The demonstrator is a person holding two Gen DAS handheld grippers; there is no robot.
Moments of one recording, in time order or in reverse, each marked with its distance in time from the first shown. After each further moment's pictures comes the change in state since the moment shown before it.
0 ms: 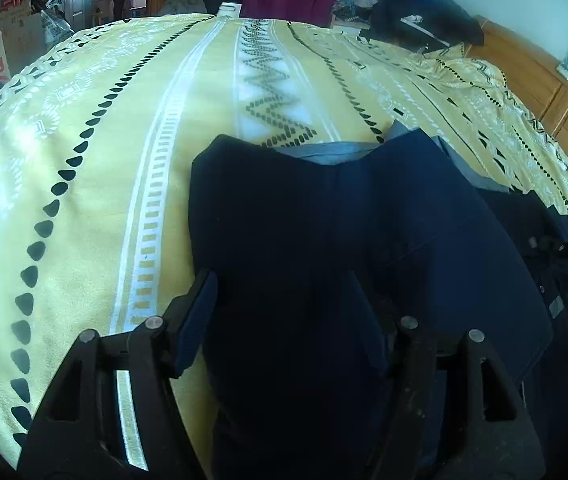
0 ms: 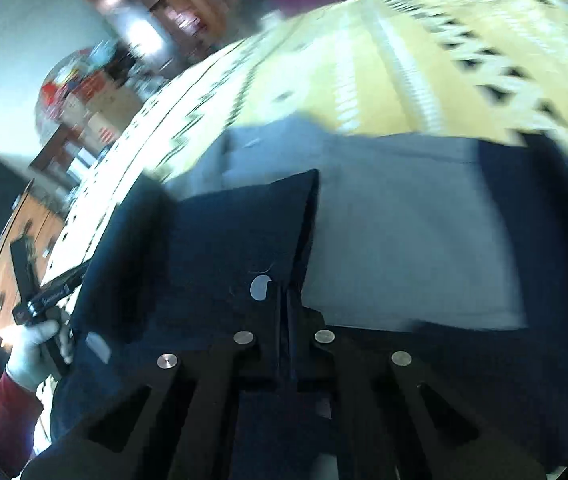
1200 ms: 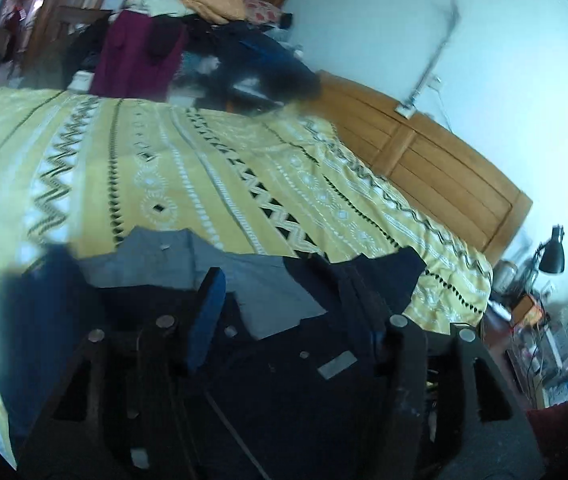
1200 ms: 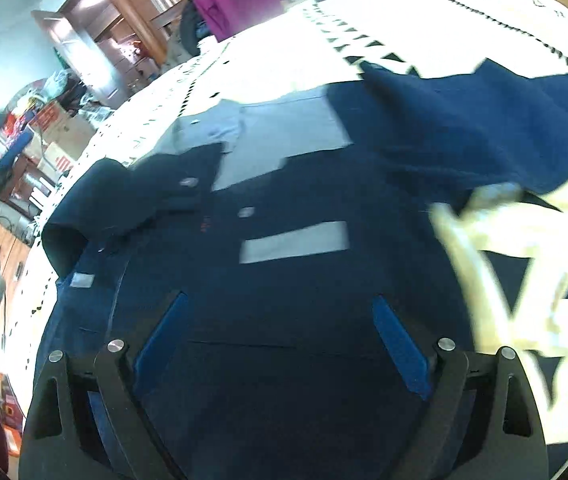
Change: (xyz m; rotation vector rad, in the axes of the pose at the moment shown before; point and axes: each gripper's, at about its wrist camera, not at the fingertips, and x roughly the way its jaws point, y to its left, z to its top) left arm -0.091 -0.139 0.053 0.073 -0.232 -0.525; right arm -0.117 -0.003 -0.127 0.122 -0.064 -0.170
